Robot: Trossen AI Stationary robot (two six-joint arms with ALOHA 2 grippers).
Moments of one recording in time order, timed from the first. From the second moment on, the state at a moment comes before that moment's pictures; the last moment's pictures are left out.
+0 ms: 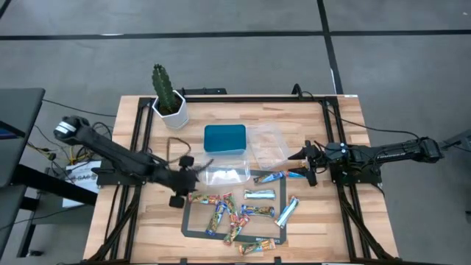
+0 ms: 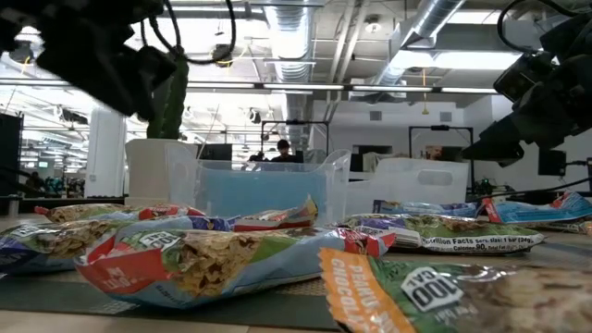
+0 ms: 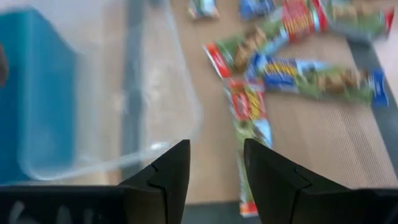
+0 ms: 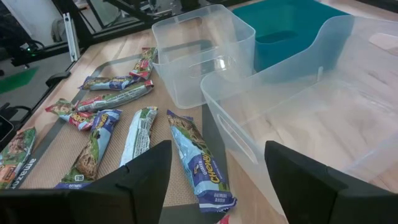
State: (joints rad) left arm -0.41 1.20 0.71 -0.43 -0.21 -0.13; right arm 0.04 0.38 0.01 0.01 0.00 0.22
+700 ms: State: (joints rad) left arm -0.48 1.53 0.78 -0.45 -0.22 -0.25; right arm 0.04 0.38 0.01 0.01 0.00 0.22
